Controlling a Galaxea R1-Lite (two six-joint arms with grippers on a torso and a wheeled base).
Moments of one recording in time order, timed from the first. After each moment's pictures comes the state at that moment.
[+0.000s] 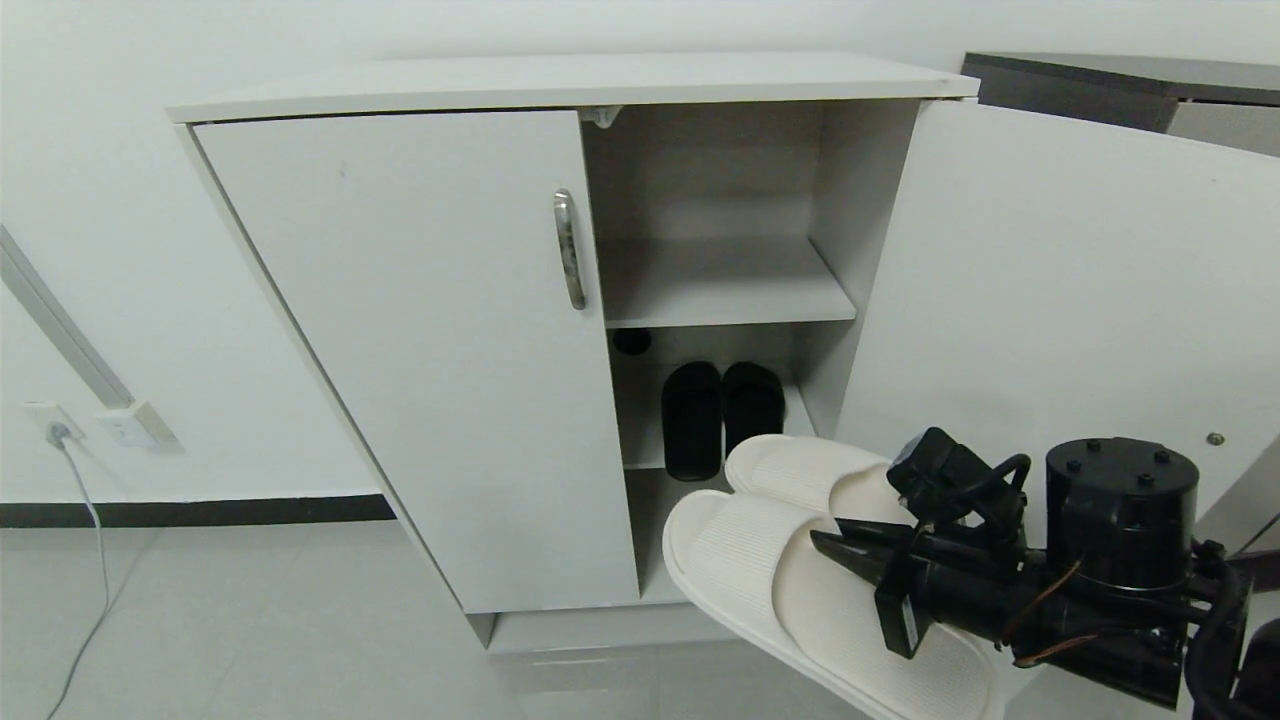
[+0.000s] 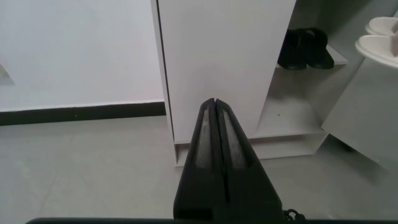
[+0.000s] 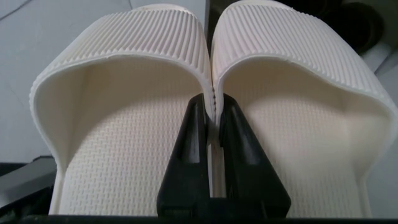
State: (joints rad) left arm 0.00 0.00 0.00 0.01 -0.01 0.00; right arm 0.67 1.68 -0.48 -0.94 0.10 -0.16
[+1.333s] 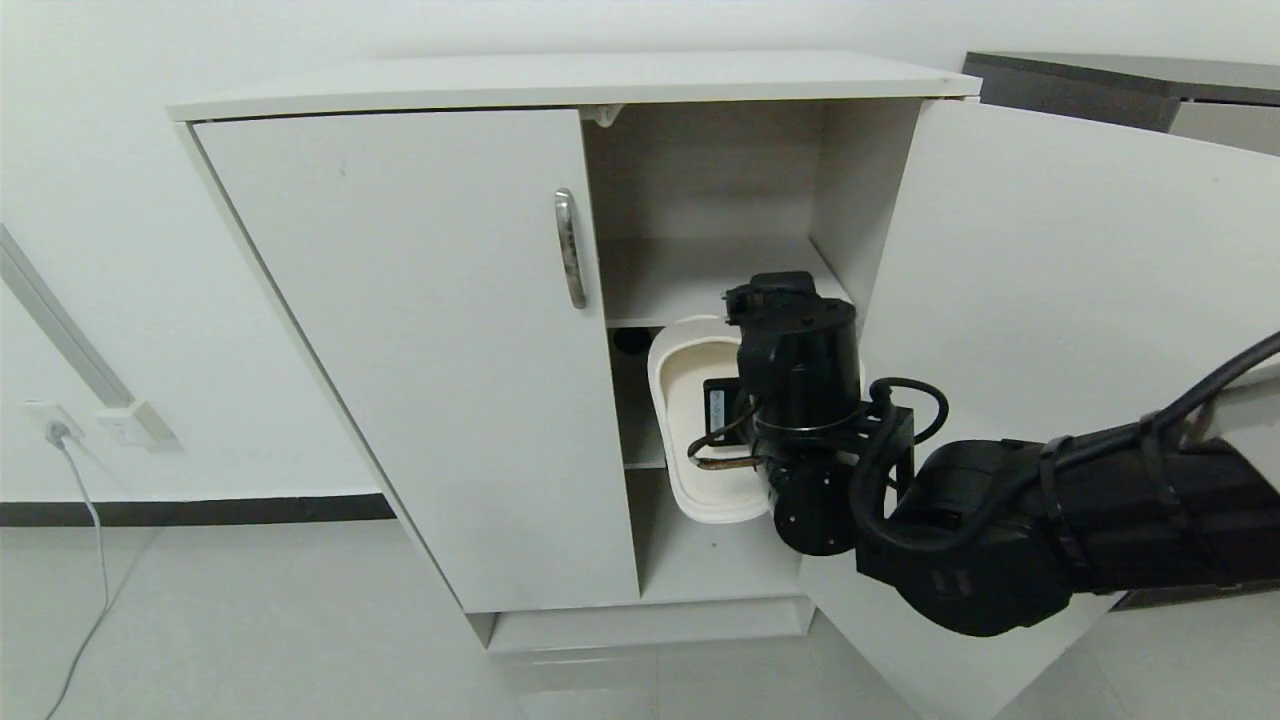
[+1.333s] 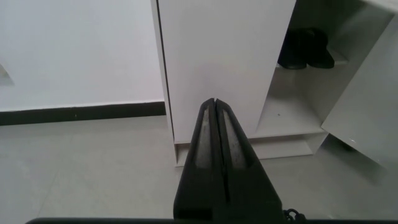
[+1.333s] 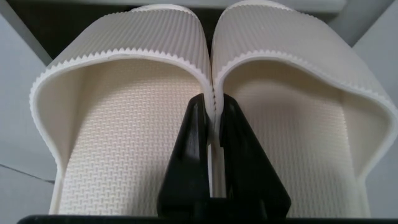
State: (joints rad) left arm 0.00 0.00 0.00 0.01 -0.01 0.00; right arm 0.89 1.99 -1.29 -0.55 -0.82 0.13
